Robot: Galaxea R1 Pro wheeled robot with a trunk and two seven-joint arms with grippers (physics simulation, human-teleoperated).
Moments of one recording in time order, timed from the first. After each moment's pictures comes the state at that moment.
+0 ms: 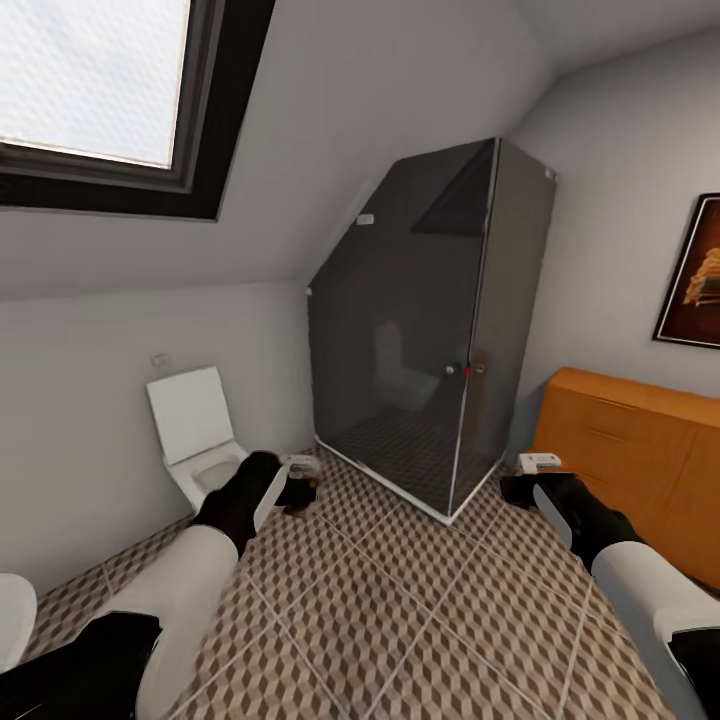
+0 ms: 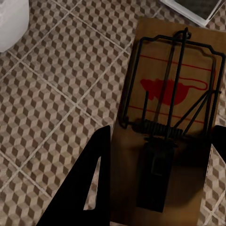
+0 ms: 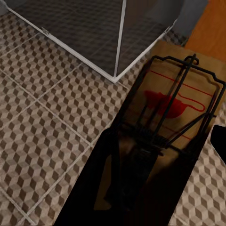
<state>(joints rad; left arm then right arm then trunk) -0.92 -0.14 -0.05 -0.59 0.01 0.84 0.08 -0.88 -0.23 0.18 -0.54 -0.21 0.51 0.01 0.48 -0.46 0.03</state>
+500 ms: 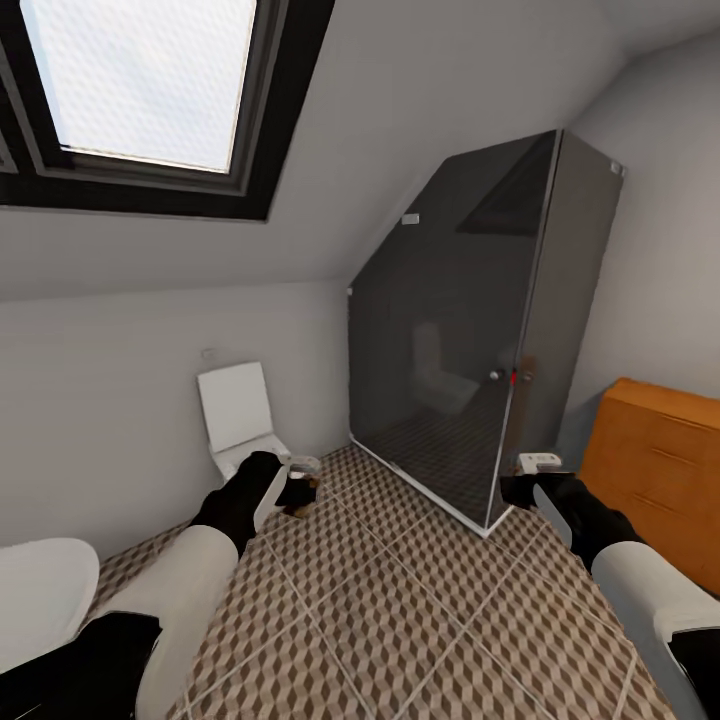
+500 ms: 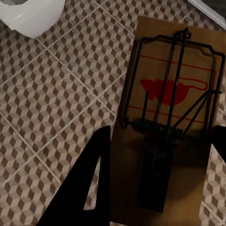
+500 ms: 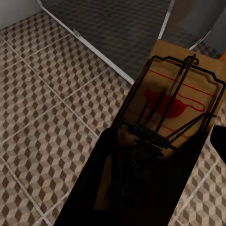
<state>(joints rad) -0.92 -0.14 -0.05 -0.59 0.01 0.84 0.08 -0.88 -0.23 0.18 -0.54 -0.21 0.51 0.01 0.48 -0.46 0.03</state>
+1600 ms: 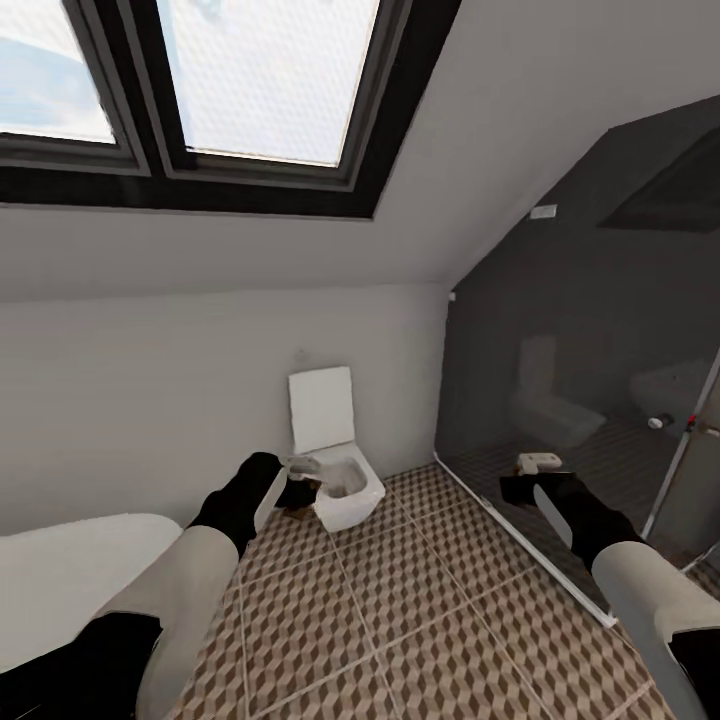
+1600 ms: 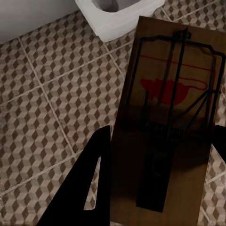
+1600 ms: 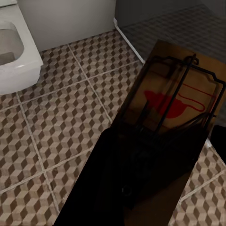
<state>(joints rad) -0.92 -0.14 -0.05 -0.58 0.01 0.84 0.08 -0.88 -0.23 0.18 -0.54 -0.21 0.51 0.01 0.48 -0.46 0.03</state>
